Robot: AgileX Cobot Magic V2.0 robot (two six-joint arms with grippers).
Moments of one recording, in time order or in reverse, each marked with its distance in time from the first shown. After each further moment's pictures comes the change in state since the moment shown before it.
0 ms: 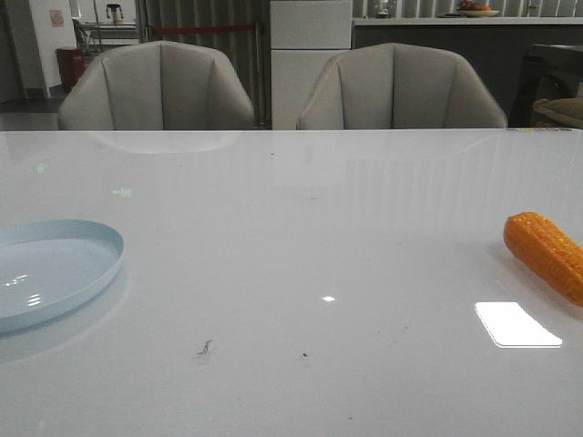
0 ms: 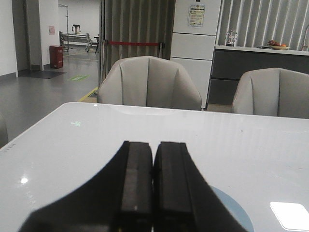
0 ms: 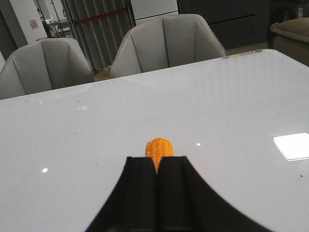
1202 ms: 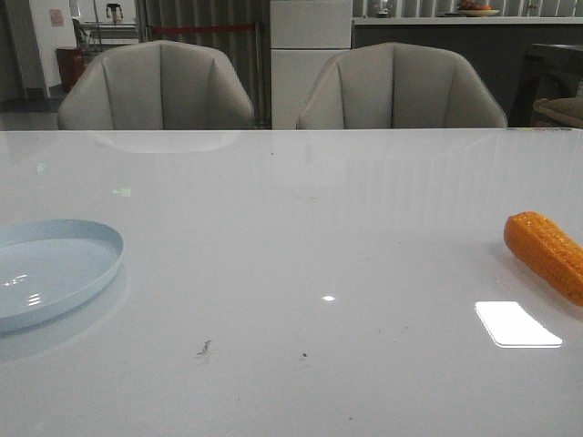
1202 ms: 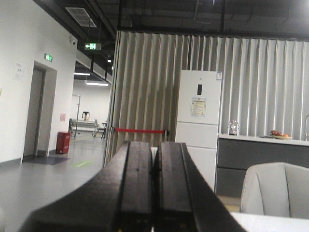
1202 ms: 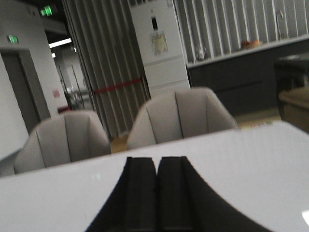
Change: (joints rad) left arm 0.000 0.000 -0.026 -0.003 -0.339 0.000; right arm 0.000 0.000 -0.035 0.012 -0.269 0.022
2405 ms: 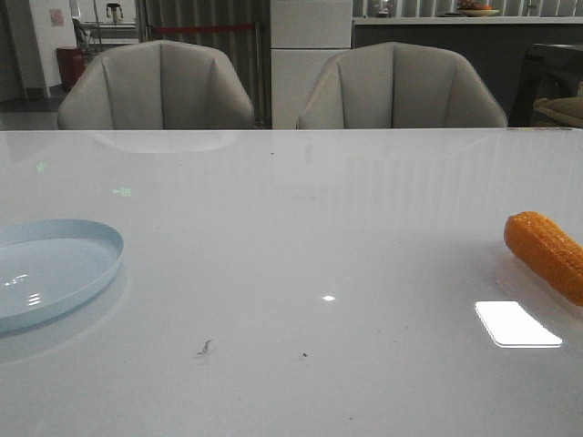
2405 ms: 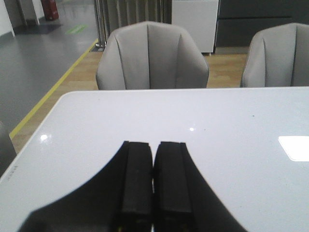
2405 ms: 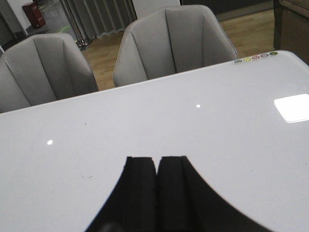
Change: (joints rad) left arm 0.000 0.756 -0.629 0.086 0.498 0.000; right arm 0.000 0.816 -0.720 0.010 0.383 0.009
